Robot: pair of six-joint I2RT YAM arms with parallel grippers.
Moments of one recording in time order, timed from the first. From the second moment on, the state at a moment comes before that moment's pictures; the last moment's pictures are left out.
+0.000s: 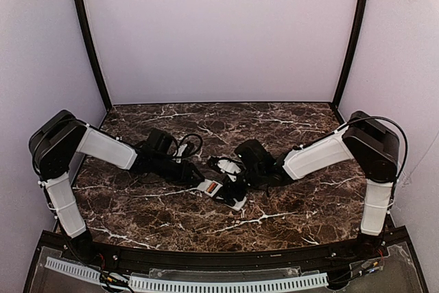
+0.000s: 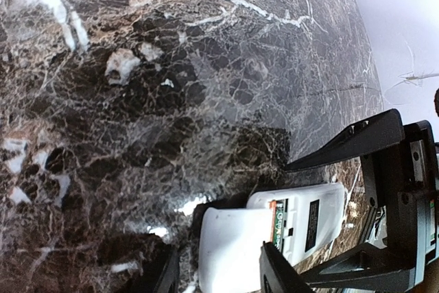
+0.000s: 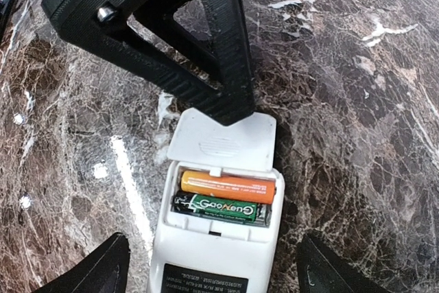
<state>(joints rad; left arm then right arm) -0.62 1.83 0.85 0.12 0.52 -0.54 0.95 1.94 1.02 0.12 -0.29 -0.06</state>
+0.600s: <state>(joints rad) -0.64 1.88 0.89 0.13 0.53 -0.54 0.95 1.94 1.03 0.07 -0.25 -0.13</state>
